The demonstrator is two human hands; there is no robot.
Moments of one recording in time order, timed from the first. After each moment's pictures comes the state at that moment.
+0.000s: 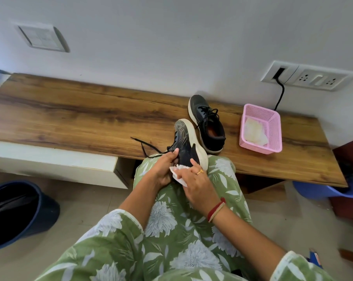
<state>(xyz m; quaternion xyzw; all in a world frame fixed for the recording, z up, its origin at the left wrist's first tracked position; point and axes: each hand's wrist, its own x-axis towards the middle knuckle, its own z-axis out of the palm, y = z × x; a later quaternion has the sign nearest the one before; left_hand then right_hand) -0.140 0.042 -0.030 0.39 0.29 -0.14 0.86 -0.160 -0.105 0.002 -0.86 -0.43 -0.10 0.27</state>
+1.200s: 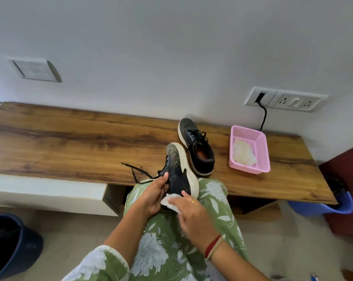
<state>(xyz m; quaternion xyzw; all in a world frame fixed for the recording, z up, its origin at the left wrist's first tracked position) -0.137 0.042 -0.034 0.37 0.27 -0.16 0.87 -0.170 -0.113 0.027 -0.87 -0.40 -0.11 0.28</state>
